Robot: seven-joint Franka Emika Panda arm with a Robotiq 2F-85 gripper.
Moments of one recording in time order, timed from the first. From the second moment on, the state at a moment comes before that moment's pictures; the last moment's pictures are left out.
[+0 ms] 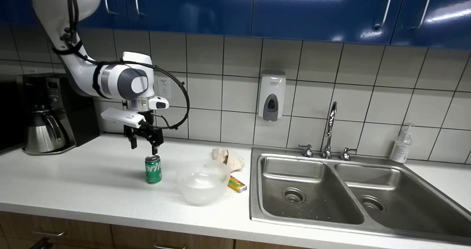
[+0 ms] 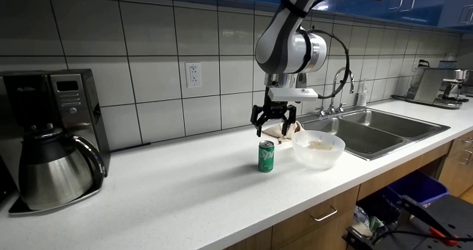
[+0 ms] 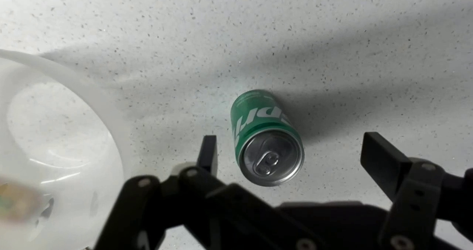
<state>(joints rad) 0.04 0.31 0.00 -2.28 0.09 2.64 0.11</state>
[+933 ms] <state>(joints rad) 0.04 0.49 -0.02 -2.11 0.09 2.58 0.12</state>
